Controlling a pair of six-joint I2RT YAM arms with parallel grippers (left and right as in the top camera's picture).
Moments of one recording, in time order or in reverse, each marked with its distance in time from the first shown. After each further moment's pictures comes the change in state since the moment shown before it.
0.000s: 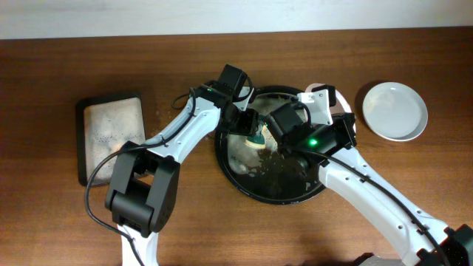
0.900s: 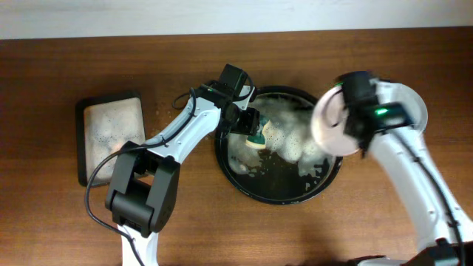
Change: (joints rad) left arm -0.002 0.000 0.000 0.020 -0.001 0.000; right arm -0.505 -0.001 0.090 -0.001 -0.659 0.101
